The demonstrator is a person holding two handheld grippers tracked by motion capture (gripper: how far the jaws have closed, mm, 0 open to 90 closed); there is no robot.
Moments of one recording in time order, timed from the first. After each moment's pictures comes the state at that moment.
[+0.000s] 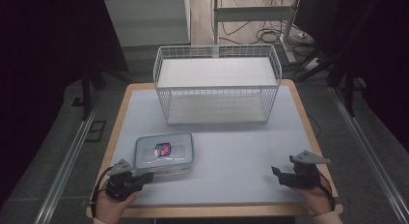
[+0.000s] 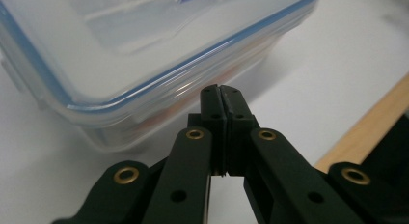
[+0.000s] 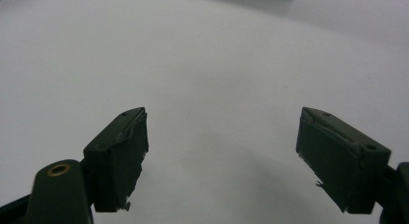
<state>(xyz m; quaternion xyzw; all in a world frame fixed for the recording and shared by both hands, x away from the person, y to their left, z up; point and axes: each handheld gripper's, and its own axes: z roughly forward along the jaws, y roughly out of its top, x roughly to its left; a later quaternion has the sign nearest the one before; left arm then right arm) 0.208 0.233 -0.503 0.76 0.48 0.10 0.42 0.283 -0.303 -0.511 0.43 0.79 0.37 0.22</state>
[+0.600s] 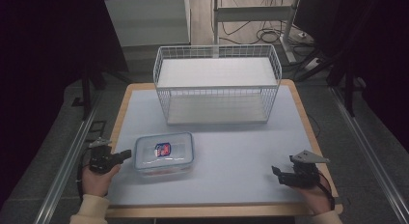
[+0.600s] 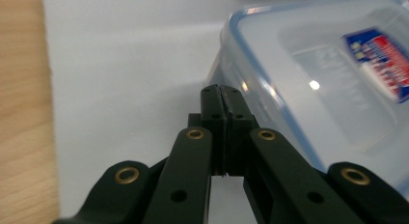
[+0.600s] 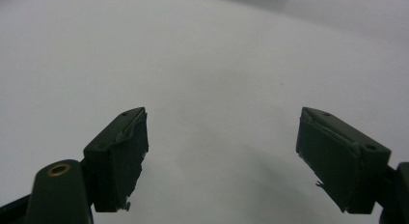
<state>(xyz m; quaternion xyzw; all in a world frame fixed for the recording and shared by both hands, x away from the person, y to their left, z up) 0.275 0.301 -0.514 0.70 0.59 0.12 0.39 0.286 -0.303 -0.513 0.44 0.79 0.36 0.22</state>
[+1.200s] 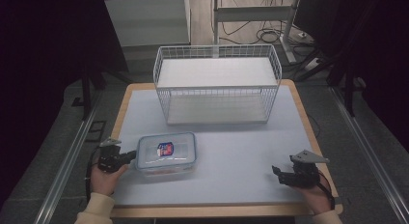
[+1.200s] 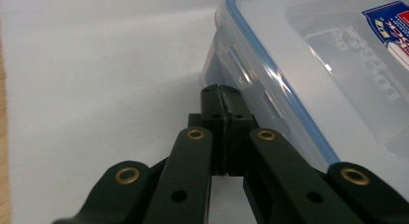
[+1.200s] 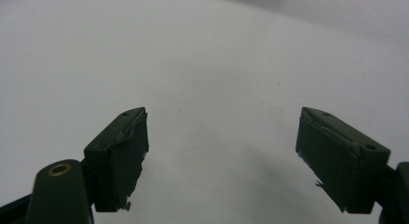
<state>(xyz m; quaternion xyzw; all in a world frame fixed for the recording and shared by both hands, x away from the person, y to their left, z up) 0.286 0.284 -0.523 0.71 0.58 0.12 0.38 0.287 -0.303 -0.513 0.44 0.79 0.36 0.22</state>
